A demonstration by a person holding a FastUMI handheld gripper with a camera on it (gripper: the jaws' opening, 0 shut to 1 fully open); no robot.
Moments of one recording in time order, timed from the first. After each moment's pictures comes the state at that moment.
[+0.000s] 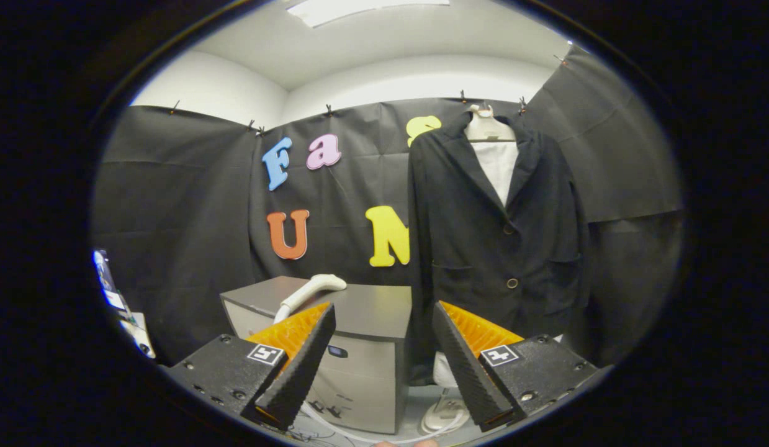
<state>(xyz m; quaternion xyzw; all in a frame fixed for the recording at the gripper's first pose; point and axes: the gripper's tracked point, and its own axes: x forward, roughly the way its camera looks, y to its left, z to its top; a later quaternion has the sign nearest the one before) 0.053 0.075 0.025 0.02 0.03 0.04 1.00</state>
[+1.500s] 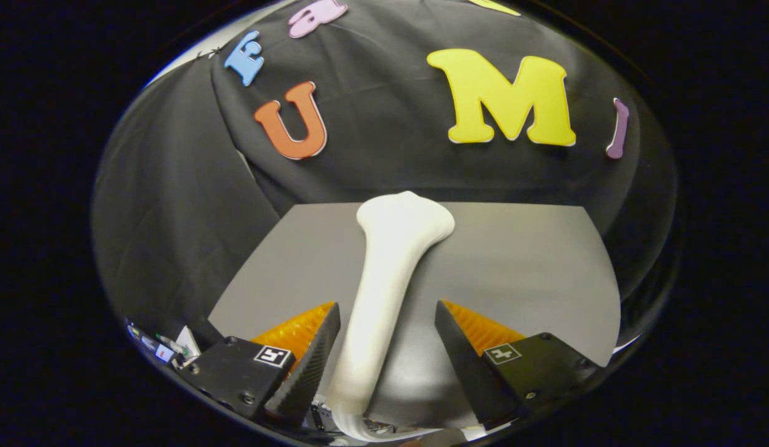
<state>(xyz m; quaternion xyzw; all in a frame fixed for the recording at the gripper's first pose) 0.371 0.271 -0.070 0.07 0.40 0.09 0.91</state>
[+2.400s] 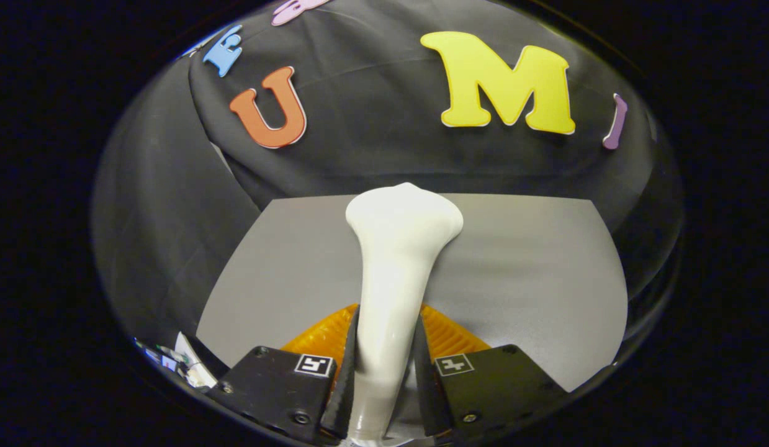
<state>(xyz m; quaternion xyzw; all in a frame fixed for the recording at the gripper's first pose) 0.389 0.283 -0.077 0.08 0.43 0.06 0.90</state>
